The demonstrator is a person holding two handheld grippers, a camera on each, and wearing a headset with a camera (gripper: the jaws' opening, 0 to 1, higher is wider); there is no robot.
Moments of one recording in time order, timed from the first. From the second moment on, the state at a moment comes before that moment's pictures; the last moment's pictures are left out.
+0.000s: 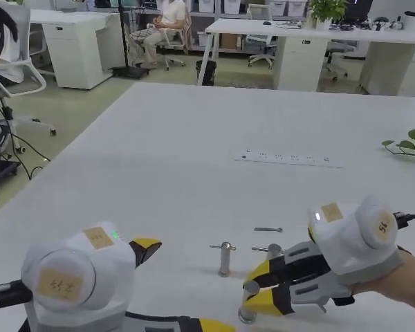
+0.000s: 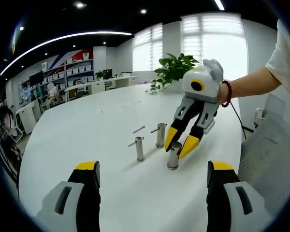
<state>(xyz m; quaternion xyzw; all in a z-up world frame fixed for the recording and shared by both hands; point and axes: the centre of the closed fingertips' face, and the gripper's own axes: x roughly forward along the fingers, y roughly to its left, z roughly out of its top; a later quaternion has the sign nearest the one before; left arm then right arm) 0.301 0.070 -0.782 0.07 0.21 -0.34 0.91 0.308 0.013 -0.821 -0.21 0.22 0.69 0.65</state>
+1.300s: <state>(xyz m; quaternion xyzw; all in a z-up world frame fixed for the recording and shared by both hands) 0.304 0.062 -0.775 0.04 0.19 -0.34 0.92 0.361 -0.007 -0.758 -0.11 0.26 0.61 0.74</state>
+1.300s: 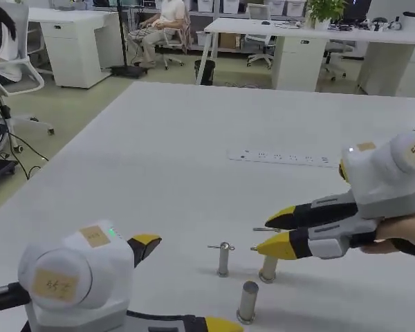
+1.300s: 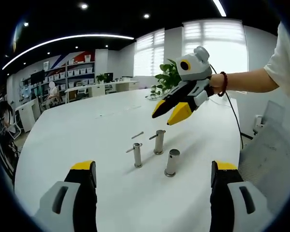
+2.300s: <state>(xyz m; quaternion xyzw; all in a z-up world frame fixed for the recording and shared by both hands) 0.313 0.065 -0.774 0.01 0.18 -0.33 0.93 0.461 -0.038 -0.836 -0.27 0.32 0.53 0.74</state>
